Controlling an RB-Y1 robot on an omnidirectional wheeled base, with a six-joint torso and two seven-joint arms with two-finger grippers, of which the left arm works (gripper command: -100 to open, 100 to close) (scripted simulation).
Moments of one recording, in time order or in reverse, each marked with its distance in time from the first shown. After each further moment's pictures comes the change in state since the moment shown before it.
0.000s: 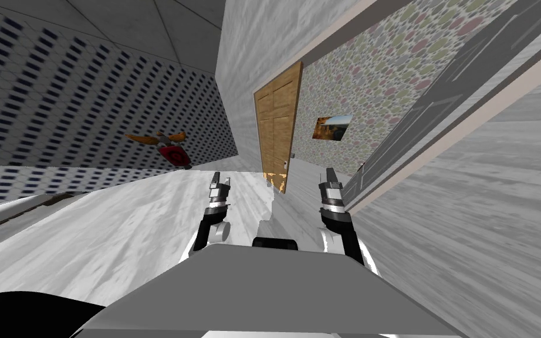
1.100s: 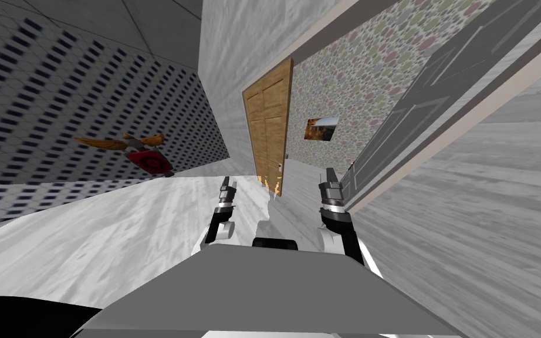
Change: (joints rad) arm -0.080 0.024 -0.014 0.218 -0.036 -0.052 0.036
